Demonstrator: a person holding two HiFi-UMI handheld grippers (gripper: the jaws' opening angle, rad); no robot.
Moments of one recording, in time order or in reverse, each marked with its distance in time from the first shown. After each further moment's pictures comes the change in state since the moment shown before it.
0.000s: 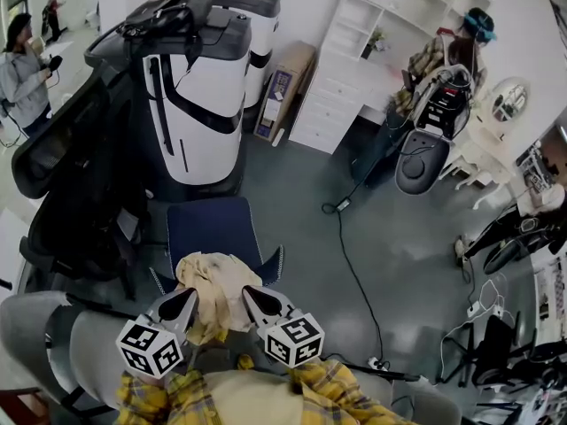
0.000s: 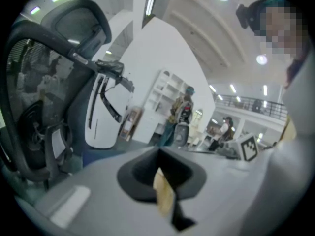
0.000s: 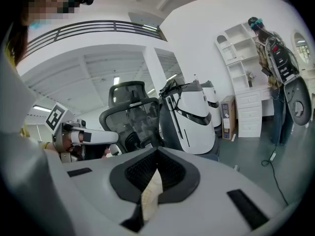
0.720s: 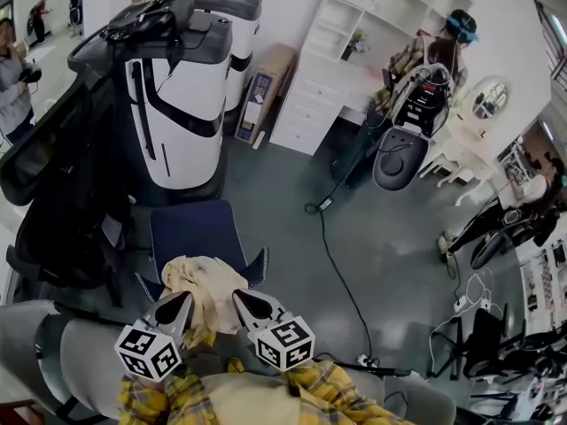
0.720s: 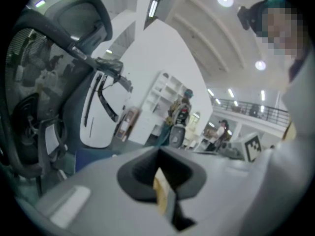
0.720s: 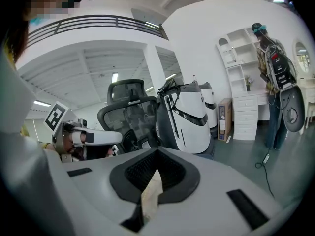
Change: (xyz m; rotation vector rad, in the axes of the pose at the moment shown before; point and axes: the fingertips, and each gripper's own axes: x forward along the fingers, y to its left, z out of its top) left arm 0.009 -0.009 -0.005 -0.029 -0.030 -0.033; right arm -0.009 0.003 0.000 -0.036 0.021 -0.041
